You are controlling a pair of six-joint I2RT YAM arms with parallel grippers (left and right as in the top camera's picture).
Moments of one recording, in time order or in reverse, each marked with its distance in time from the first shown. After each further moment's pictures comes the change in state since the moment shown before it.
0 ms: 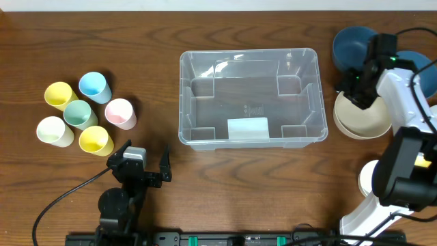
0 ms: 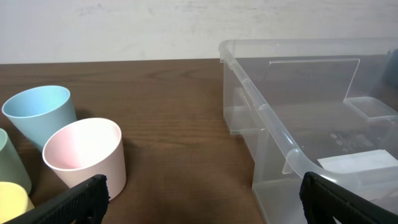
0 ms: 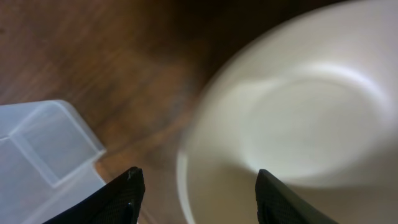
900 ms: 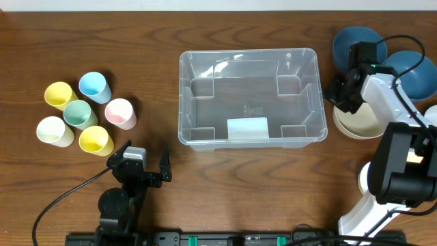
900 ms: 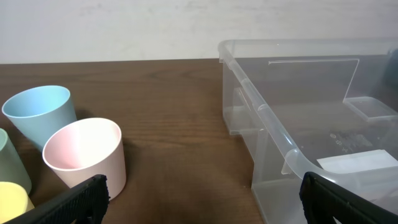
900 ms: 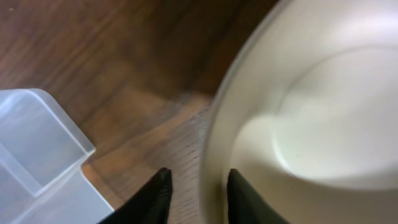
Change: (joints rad) left arm 0.000 0.000 0.000 0.000 0.000 0.000; right arm 0.048 0.014 -0.099 0.087 0.026 0.080
